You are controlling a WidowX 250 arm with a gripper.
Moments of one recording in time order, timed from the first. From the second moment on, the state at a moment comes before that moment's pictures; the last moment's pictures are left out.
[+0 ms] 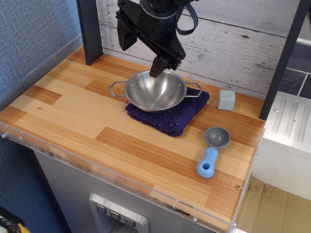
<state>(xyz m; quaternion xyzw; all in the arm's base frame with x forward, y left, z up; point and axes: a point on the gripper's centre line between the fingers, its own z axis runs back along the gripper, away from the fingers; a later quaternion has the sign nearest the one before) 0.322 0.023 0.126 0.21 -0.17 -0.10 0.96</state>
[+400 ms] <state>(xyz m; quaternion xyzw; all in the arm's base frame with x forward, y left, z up) 0.320 0.022 0.115 0.21 -0.15 -0.10 0.96</state>
